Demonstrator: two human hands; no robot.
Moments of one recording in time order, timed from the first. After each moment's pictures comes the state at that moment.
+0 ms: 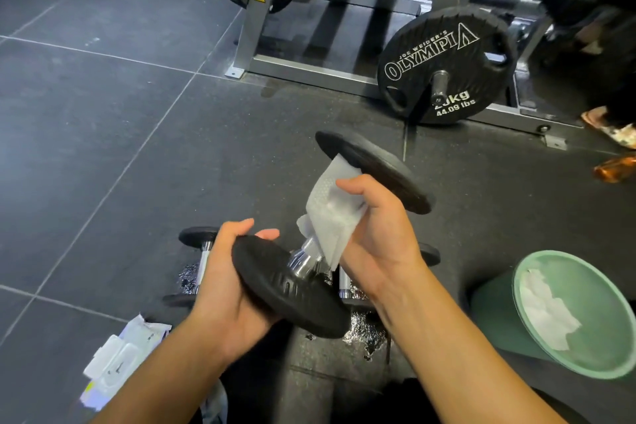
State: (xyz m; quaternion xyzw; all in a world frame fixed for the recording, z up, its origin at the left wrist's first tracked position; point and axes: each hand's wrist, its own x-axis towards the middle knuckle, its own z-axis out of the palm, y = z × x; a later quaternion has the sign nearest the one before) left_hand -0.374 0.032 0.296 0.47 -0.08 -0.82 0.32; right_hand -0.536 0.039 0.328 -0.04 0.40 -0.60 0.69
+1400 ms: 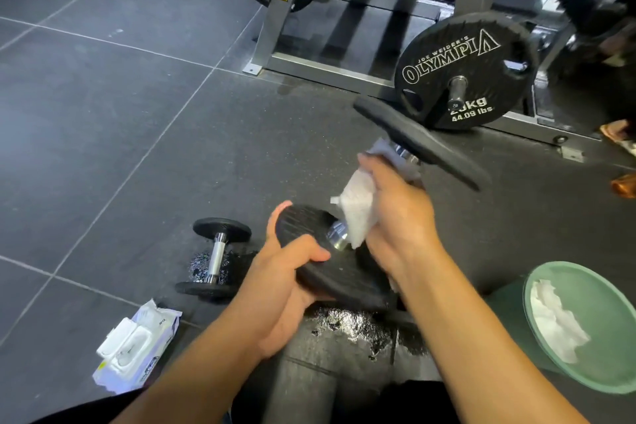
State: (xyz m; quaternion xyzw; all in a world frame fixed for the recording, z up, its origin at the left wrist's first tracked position) left_hand -0.385 0.048 0.303 0.40 -0.22 -0.82 0.34; right_hand -0.537 0.024 0.326 -0.09 0.49 -0.68 0.54
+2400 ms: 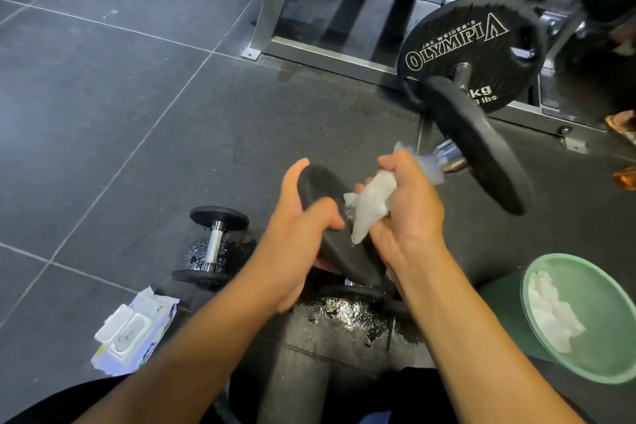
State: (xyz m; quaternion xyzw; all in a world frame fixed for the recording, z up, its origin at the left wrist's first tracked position) left_hand -0.411 0.027 0.321 0.49 -0.40 -0.70 0.32; right_hand -0.548 0.019 0.307 0.00 0.46 -0.71 0.53
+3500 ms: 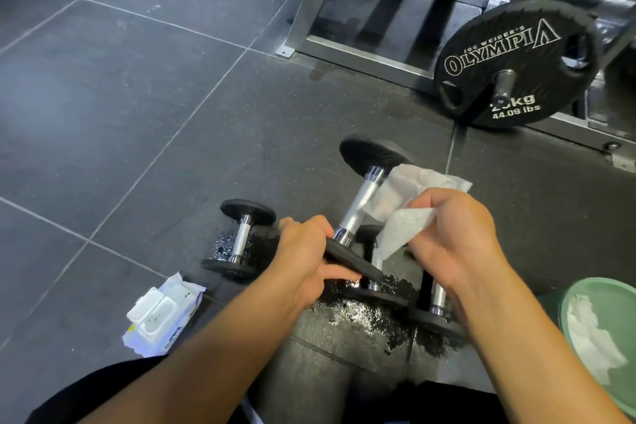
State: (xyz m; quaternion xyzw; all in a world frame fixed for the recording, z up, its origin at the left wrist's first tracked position) left_hand -0.386 0.007 0.268 0.59 -0.13 -0.74 0.29; right_hand -0.544 0.030 0.328 0.02 0.55 -0.61 0.57
